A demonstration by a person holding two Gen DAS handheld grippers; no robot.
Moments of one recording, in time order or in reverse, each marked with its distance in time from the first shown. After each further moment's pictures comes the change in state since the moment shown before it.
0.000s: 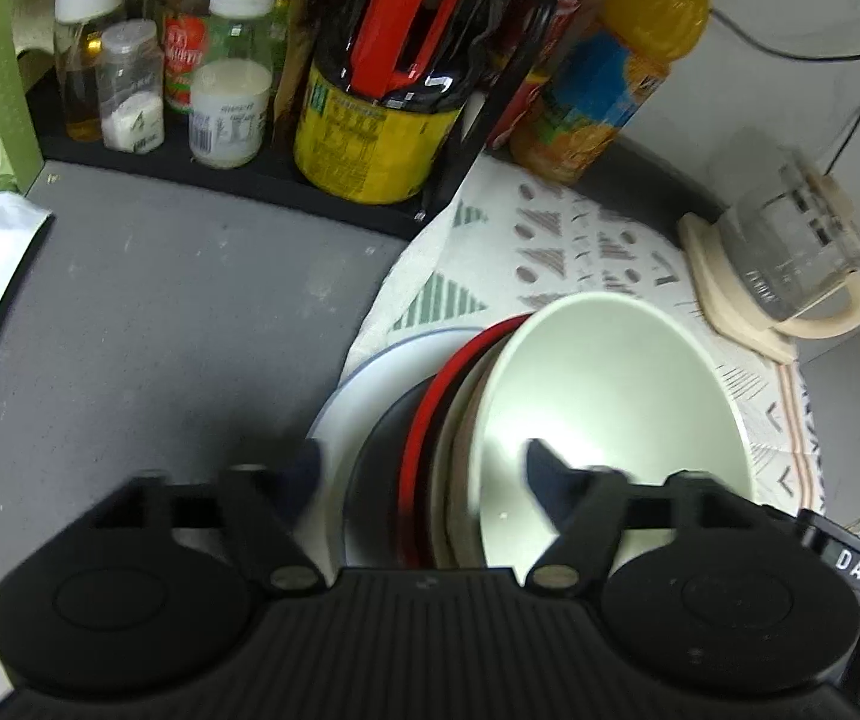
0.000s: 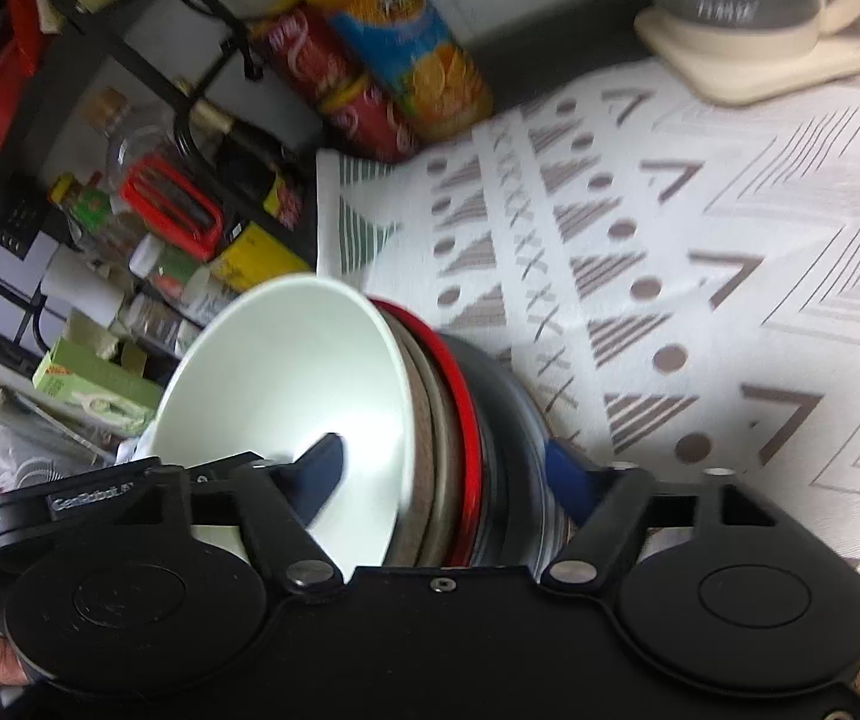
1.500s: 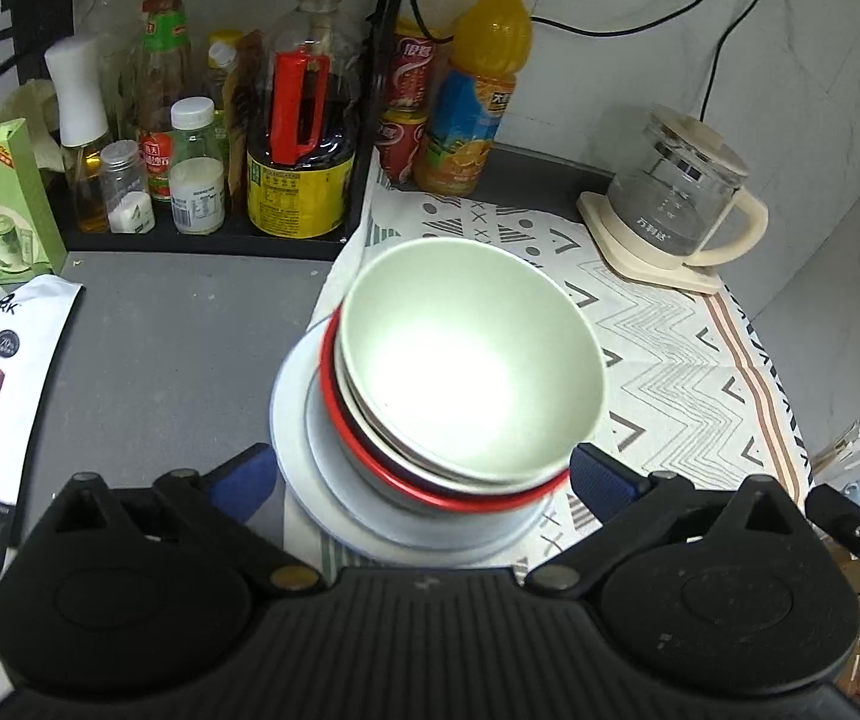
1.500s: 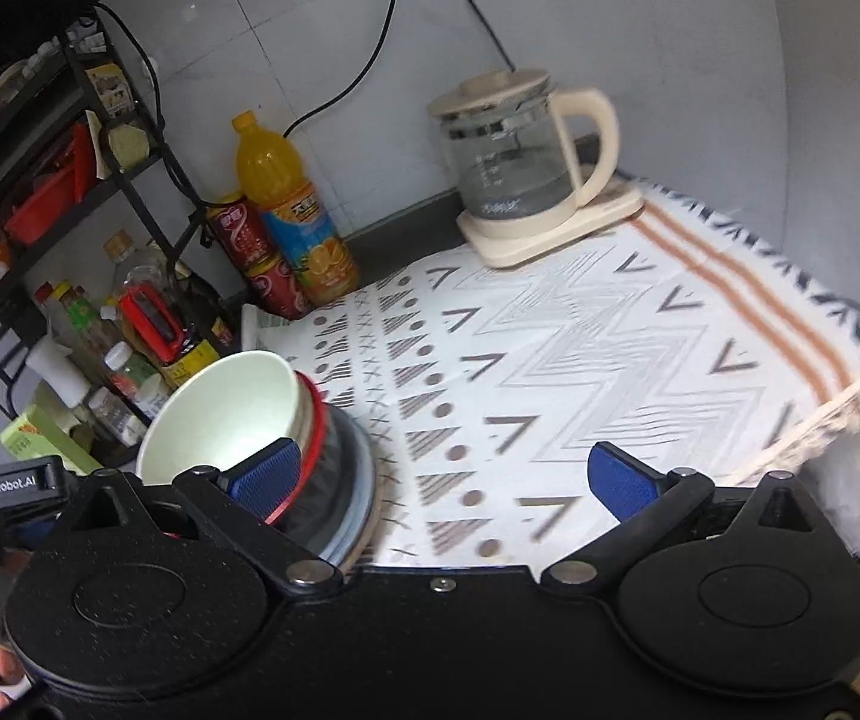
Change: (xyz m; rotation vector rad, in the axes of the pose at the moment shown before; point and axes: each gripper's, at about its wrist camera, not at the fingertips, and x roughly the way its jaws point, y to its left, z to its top) left arm -0.096 -0.050 -0.080 0.209 -0.116 0.015; right arm -0.167 -0.023 -0.100 -0.007 -0.394 -0.249
